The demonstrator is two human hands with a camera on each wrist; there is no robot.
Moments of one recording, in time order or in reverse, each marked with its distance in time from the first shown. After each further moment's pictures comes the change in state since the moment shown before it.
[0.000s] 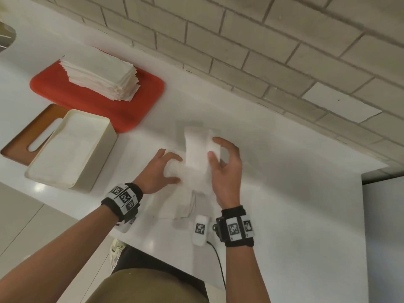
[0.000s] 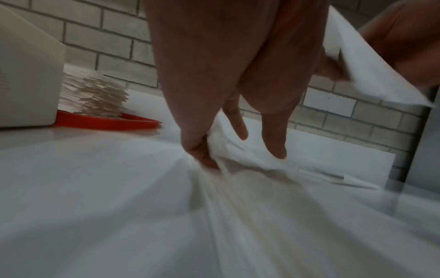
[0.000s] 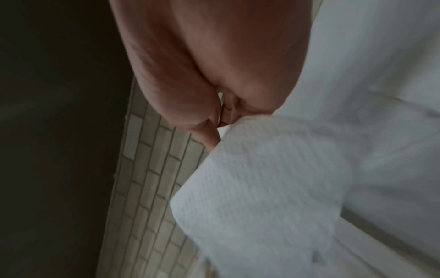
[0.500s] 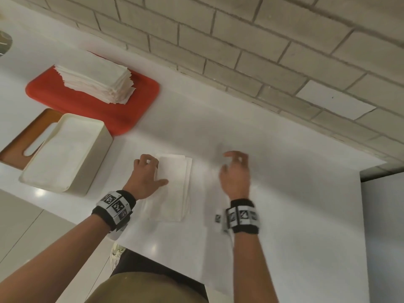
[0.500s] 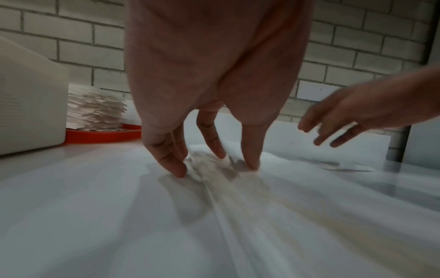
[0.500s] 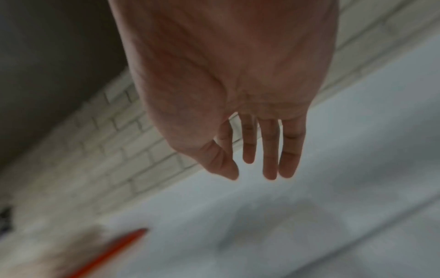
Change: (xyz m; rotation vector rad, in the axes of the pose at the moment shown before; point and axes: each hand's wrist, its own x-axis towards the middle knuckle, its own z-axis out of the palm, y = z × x) left_hand -0.014 0.007 0.001 0.252 0.076 -0.260; right_hand 0.030 0.070 -0.046 -0.799 -0.010 0.007
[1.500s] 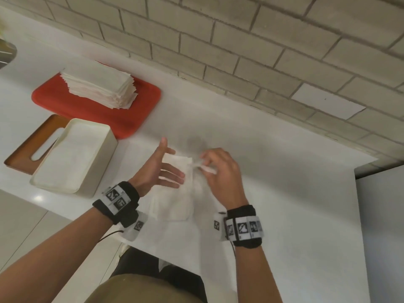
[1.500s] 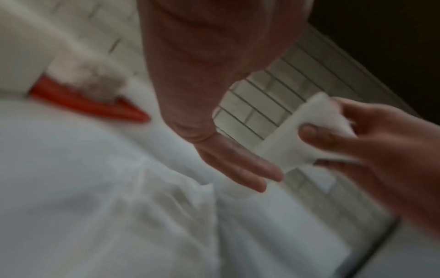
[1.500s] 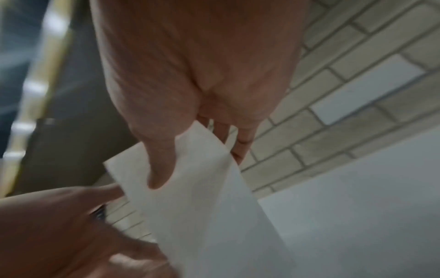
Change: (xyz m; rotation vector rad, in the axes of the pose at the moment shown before) left_hand -0.028 0.053 -0.053 -1.027 -0.252 -0.140; right_hand -0.036 -0.075 -0.043 0.157 -0.043 -0.509
